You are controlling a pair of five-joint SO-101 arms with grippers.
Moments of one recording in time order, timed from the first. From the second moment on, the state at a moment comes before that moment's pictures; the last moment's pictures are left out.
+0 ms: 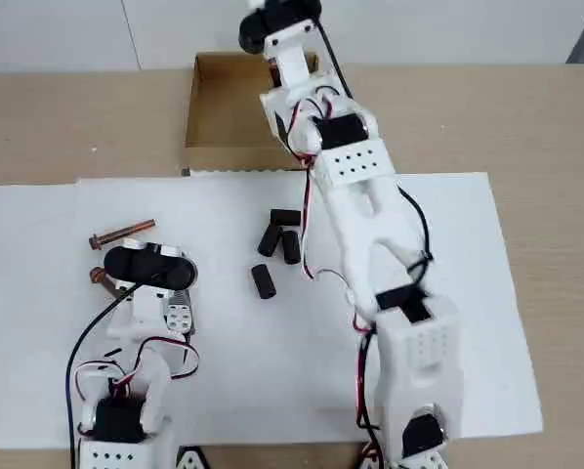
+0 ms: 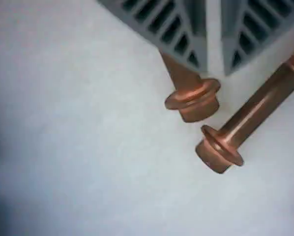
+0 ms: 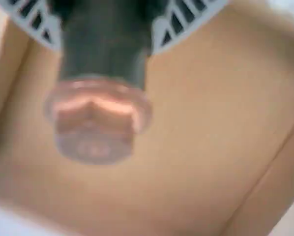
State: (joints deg) left arm -1.1 -103.4 95.0 57.3 -4.1; right arm -21.4 33.8 -39.6 44.3 7.3
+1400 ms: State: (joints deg) left arm -1.1 -103.4 95.0 57.3 -4.1; right arm -21.4 49.2 -78.6 83.3 8.9
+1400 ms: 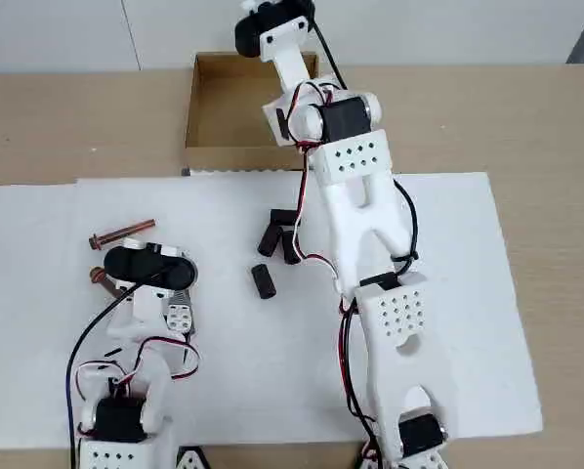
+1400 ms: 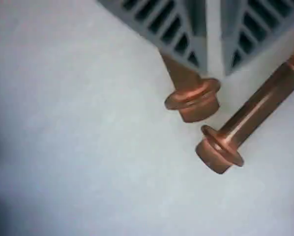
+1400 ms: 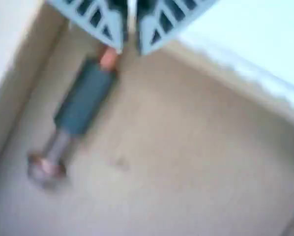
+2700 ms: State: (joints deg) left arm -1.1 -103.4 95.0 57.3 -4.1; right arm -25.2 24.0 -34.4 98.3 -10.2
